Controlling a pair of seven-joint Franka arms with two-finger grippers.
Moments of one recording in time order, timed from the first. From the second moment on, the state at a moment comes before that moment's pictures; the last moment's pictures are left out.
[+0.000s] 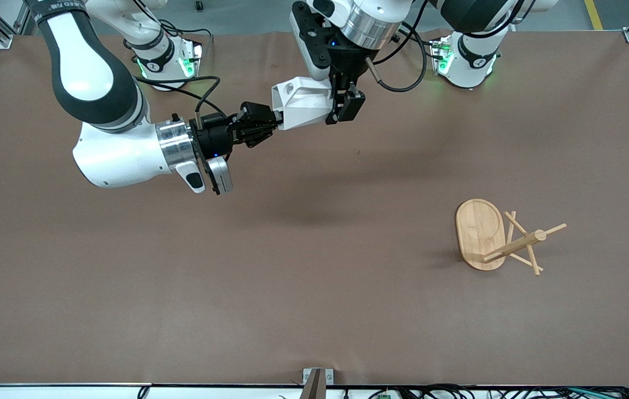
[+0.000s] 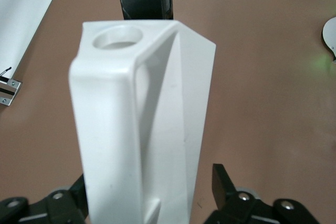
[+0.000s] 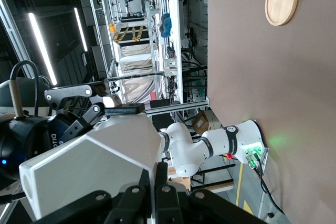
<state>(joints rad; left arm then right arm) -0.25 0.18 -0.59 -1.45 -0.08 1.91 0.47 0.10 0.28 0.32 -1.71 1.39 1.69 -0.29</state>
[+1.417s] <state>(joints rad) 0.03 0.18 -0.56 -1.45 -0.05 1.88 0.40 0.06 0.14 0.16 -1.69 0.97 1.70 -0.29</state>
